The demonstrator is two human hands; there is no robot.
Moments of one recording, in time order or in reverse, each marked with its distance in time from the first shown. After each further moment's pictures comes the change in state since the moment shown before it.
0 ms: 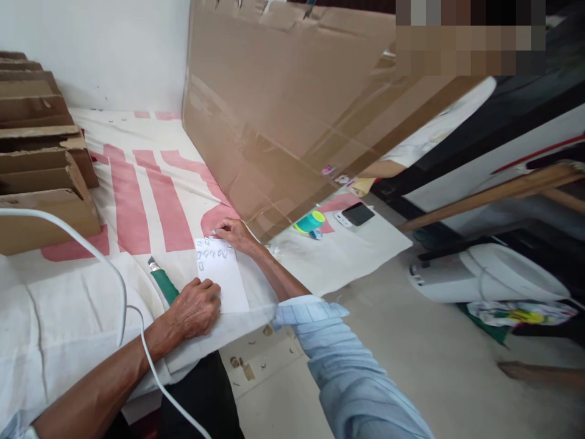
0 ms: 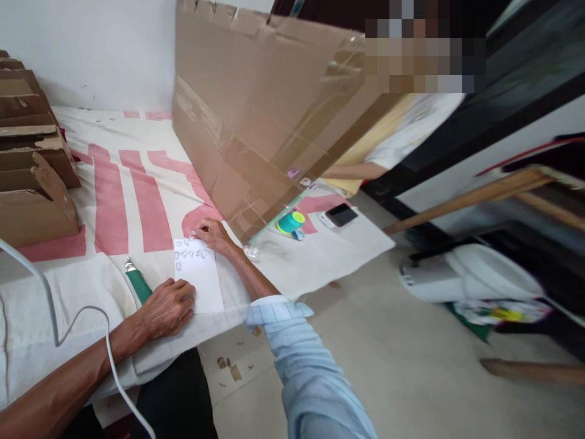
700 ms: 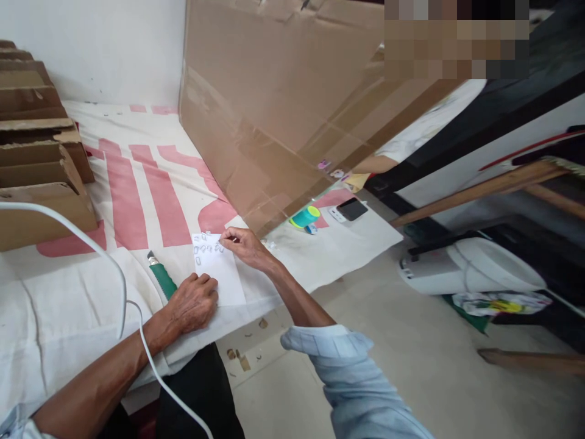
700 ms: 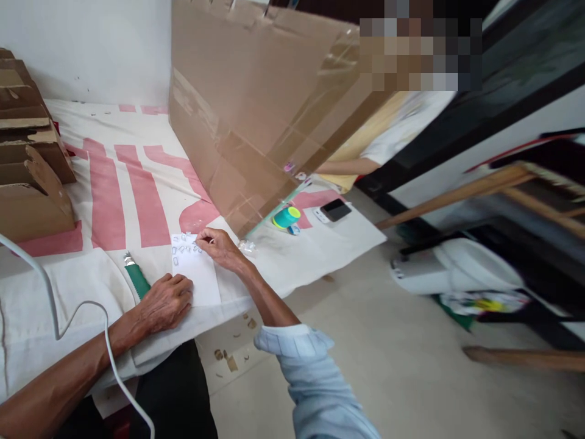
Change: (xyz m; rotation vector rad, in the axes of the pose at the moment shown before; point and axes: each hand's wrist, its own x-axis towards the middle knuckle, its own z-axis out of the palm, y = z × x) left_hand 0.000 0.002 -0.005 -0.004 0.018 0.008; right_hand -0.068 -0.050 -0.021 0.017 -0.103 -0.024
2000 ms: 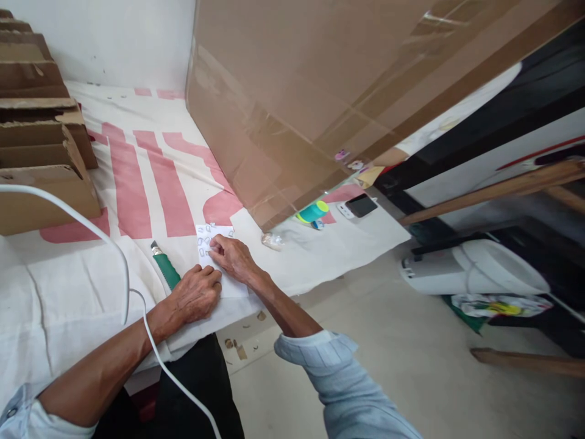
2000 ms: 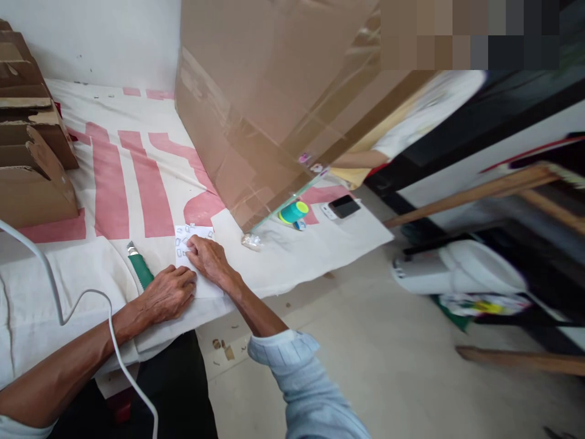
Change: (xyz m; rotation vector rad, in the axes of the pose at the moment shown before) left_hand 0.000 0.003 0.005 0.023 0.016 0.000; right_hand -0.026 -0.008 0.052 -0.553 -0.062 0.042
